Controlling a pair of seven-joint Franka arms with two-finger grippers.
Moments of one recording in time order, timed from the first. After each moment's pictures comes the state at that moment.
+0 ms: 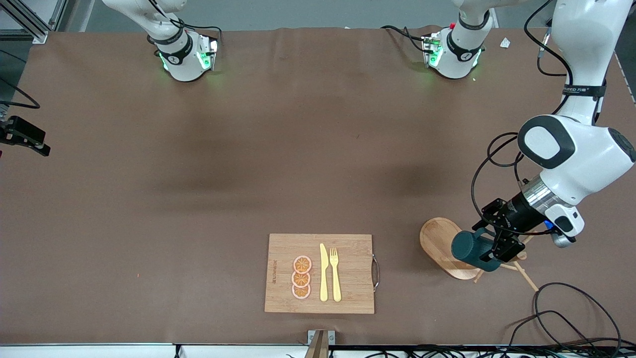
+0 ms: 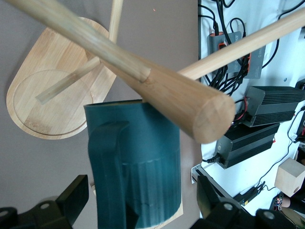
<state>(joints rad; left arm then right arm) 0.10 0.40 -0.24 -1.77 -0.58 2.56 -0.99 -0.06 0.06 -0.04 -1.49 -0.01 1.64 -0.20</state>
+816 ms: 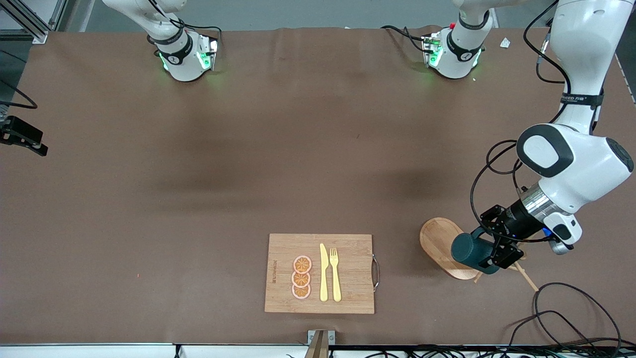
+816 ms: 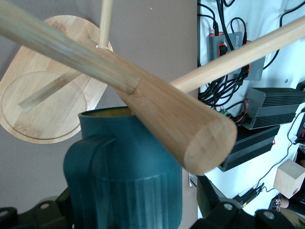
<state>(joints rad) 0.10 0.45 -0.24 -1.72 -0.58 2.56 -0.99 -0.06 0.06 -0.05 -1.49 -0.01 1.64 -0.20</state>
